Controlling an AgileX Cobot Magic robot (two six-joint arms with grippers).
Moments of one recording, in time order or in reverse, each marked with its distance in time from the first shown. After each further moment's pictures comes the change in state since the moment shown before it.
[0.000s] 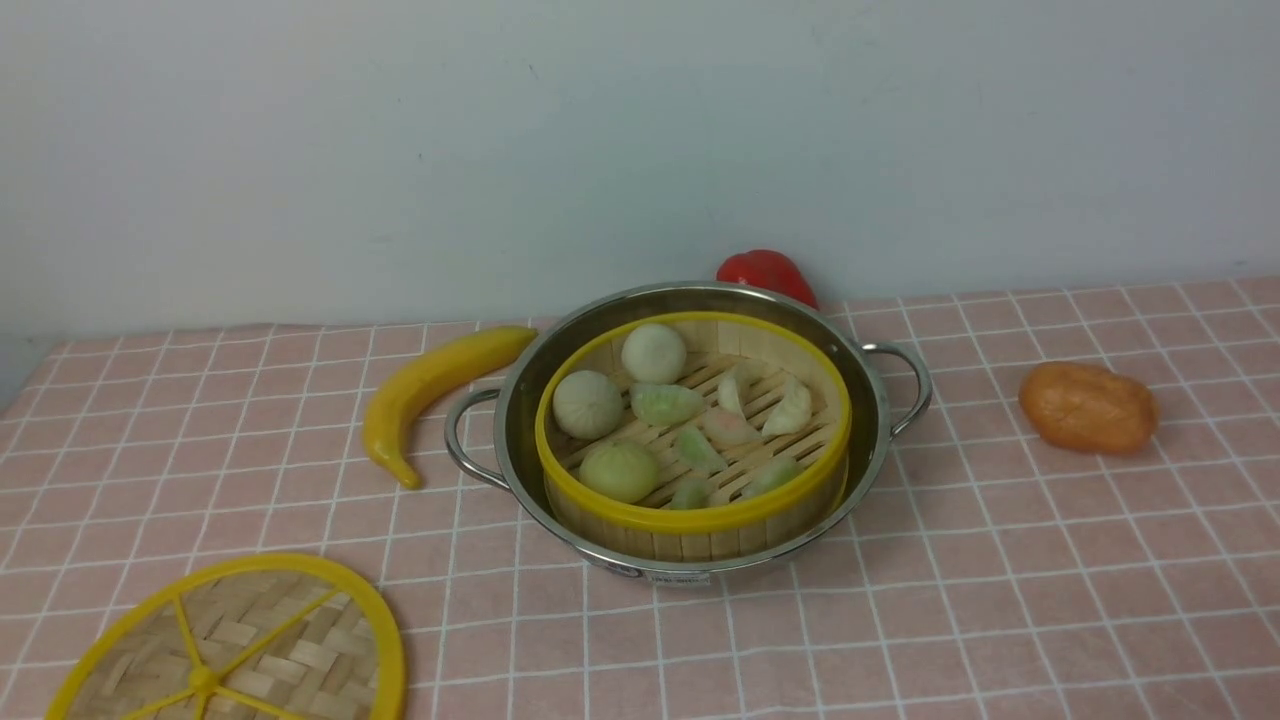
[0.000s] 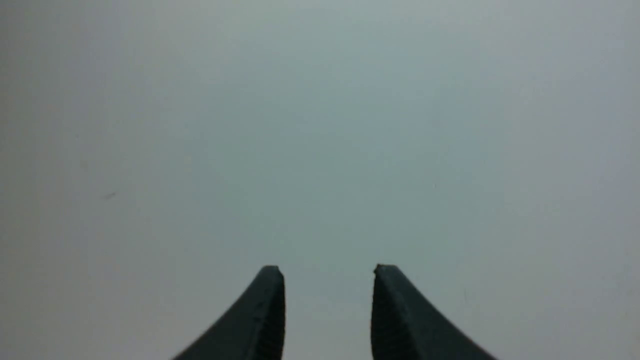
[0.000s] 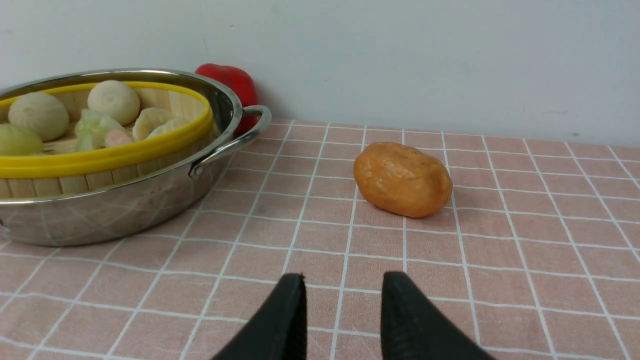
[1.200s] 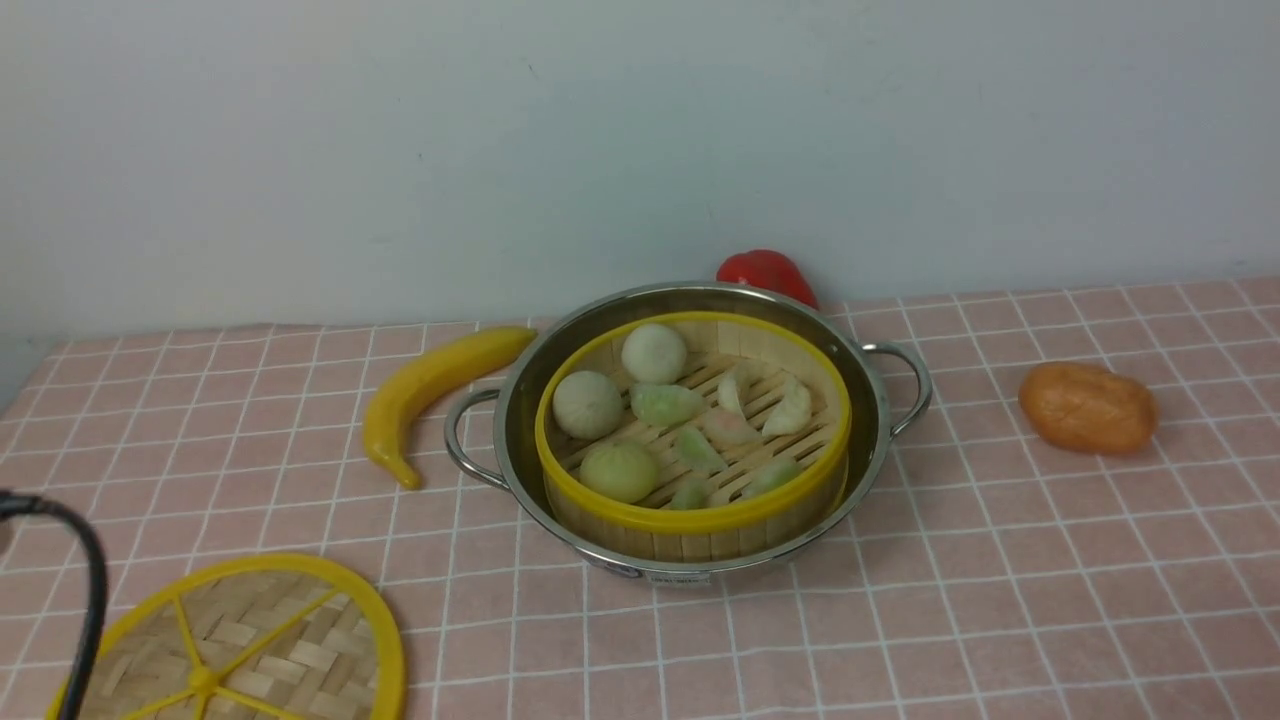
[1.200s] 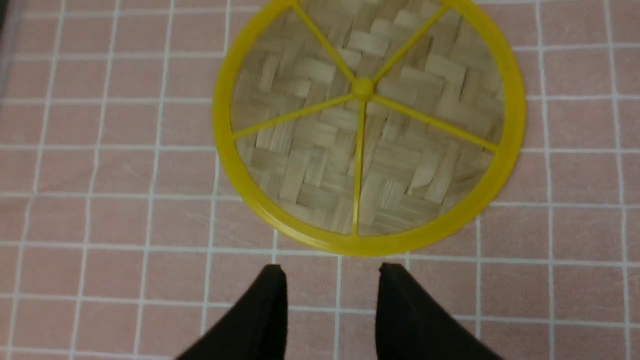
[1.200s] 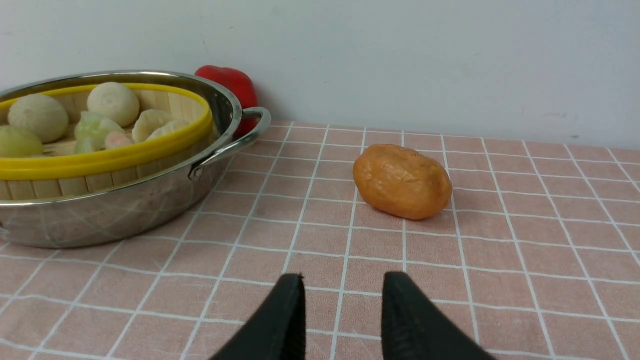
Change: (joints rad) right arm 0.000 0.000 0.001 0.000 -0.004 0.000; left arm 0.000 0.728 -0.763 0.283 1.571 -0.052
